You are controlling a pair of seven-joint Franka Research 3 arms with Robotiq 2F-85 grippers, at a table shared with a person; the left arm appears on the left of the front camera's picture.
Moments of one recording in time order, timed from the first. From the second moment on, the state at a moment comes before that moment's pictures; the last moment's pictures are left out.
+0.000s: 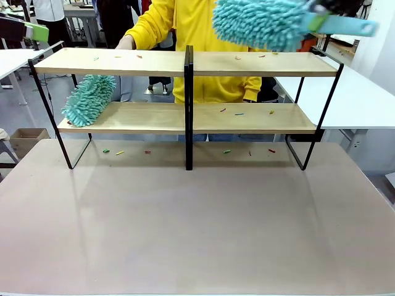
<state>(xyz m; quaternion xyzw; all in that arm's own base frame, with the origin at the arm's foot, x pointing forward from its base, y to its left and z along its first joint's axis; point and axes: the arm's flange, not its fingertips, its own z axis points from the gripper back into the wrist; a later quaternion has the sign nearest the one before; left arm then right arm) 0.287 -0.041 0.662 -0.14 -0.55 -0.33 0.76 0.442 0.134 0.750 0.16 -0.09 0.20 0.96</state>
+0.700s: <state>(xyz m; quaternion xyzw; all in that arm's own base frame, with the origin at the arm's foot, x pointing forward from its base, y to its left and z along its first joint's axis) 0.287 -0.041 0.663 -0.14 -0.55 -0.33 0.76 0.512 0.156 0.716 0.15 -0.03 0.11 0.98</state>
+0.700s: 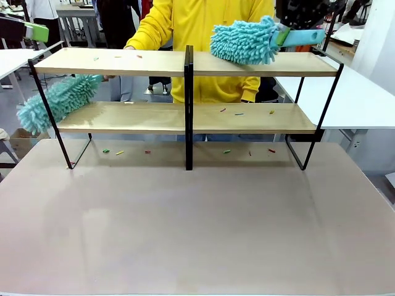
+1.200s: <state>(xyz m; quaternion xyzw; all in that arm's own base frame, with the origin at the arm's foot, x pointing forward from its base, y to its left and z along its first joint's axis) 0.286 -0.041 0.663 -0.14 -0.55 -0.33 0.76 0.484 0.062 0.717 0.09 -0.02 -0.09 0.99</state>
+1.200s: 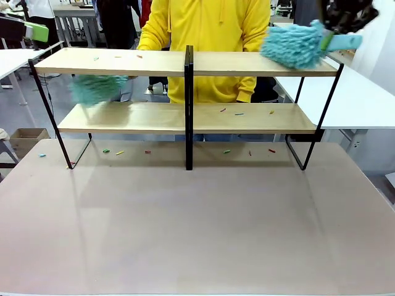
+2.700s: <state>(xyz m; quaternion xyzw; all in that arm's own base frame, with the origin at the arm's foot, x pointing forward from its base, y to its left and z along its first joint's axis) 0.286 -0.041 0.663 -0.14 -0.55 -0.33 0.76 0.409 -0.029 0.778 0.24 -0.22 0.08 0.94</state>
